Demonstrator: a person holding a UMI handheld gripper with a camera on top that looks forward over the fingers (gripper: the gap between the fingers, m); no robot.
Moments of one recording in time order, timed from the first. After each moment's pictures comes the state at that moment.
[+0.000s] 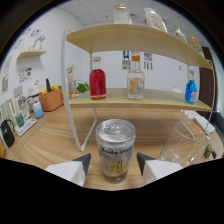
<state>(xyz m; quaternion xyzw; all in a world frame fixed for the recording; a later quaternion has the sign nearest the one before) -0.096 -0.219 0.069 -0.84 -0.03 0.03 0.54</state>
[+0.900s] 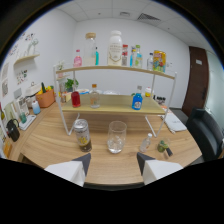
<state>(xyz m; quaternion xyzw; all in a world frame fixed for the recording) 0.023 -0.371 0.176 -0.87 -0.01 -0.02 0.49</state>
